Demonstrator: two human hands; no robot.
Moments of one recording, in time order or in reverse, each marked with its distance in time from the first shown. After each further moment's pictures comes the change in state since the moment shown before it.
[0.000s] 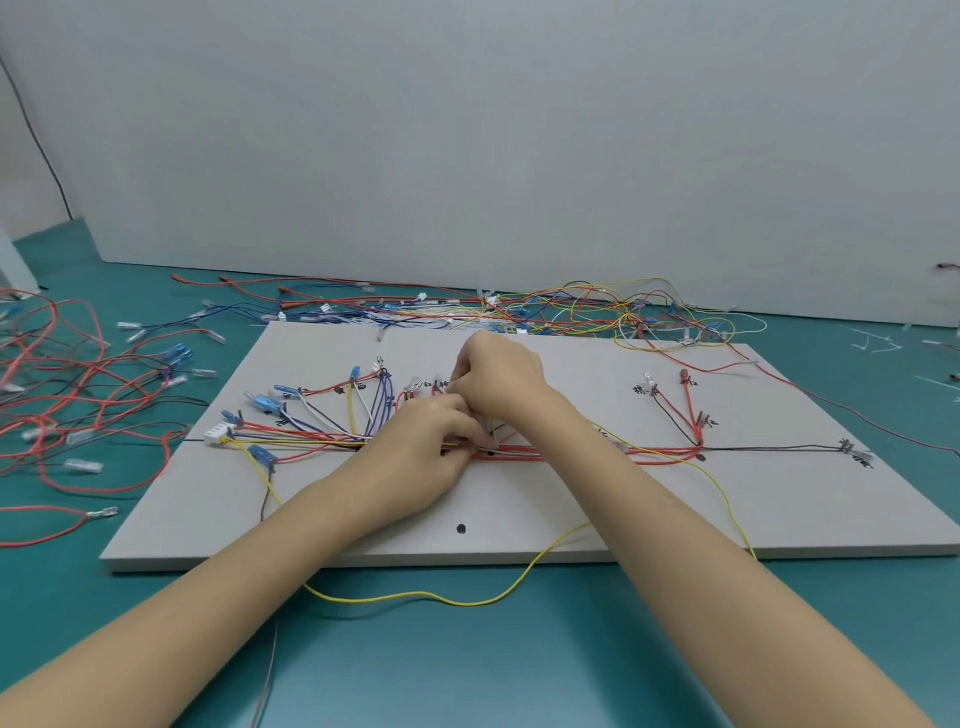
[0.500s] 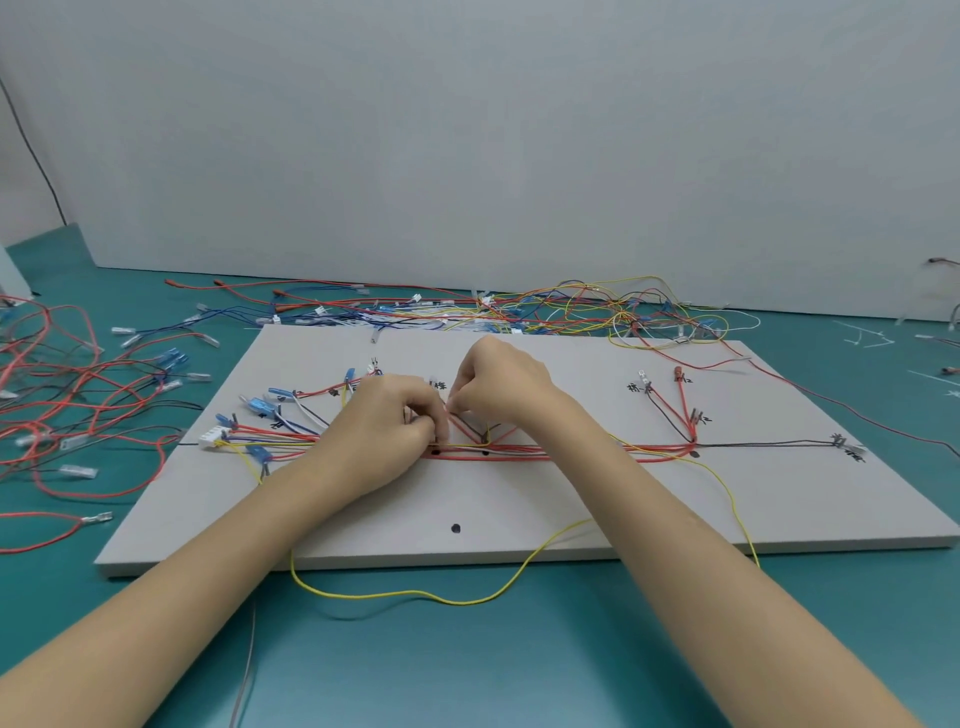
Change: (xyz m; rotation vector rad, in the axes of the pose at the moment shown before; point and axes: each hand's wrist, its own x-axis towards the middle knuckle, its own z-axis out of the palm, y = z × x) left_hand 0.002 -0.010 -0.021 -0.099 0.110 -0.211; right_hand -0.020 0.002 -0.014 0.111 -0.100 0.045
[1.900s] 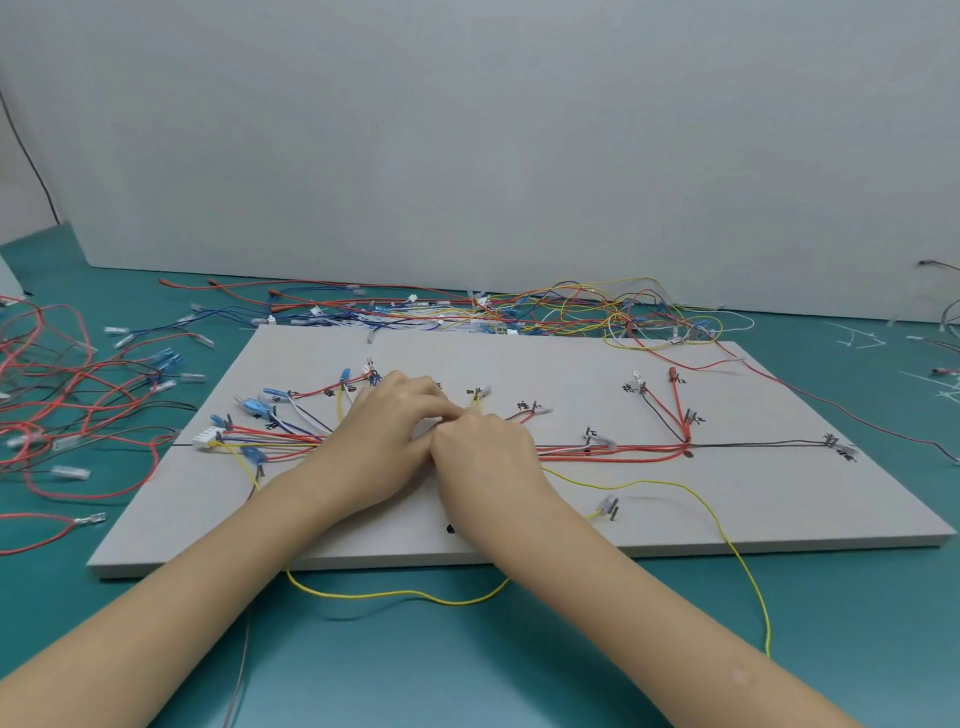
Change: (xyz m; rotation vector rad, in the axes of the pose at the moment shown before) left_hand -0.001 -0.005 0.007 0.259 -0.114 0.107; right_hand -0.085 -0.023 0.023 -0.436 0.148 -0.281
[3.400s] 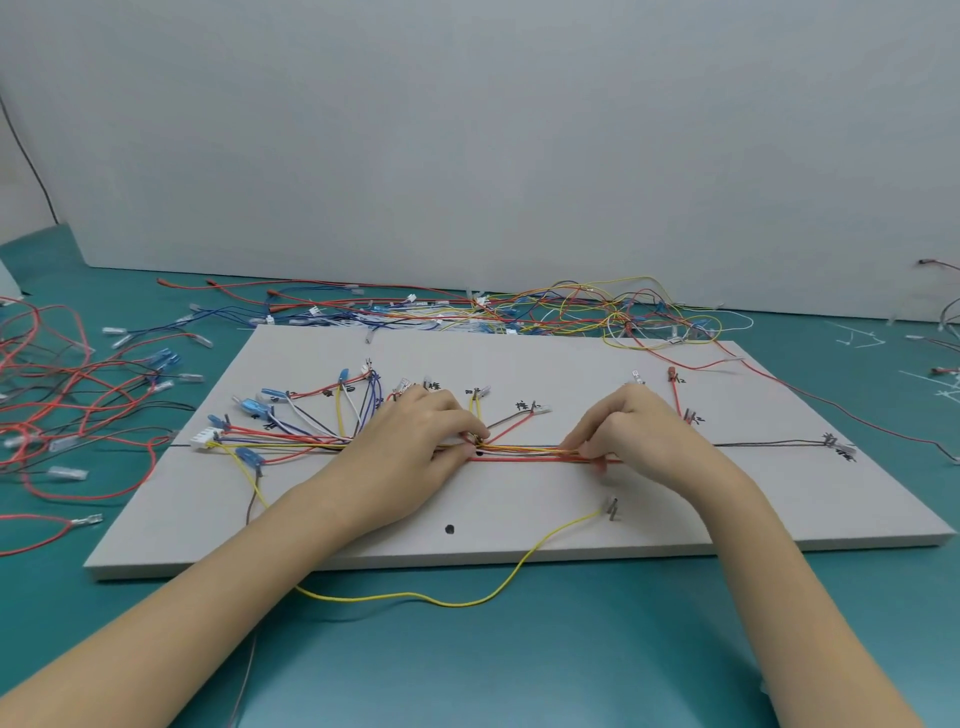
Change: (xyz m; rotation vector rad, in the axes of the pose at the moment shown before) left_hand -0.005 0.014 0.011 0.071 -0.029 0.101; right_hand -0.025 0.127 -0.012 0.916 -0.185 0.460
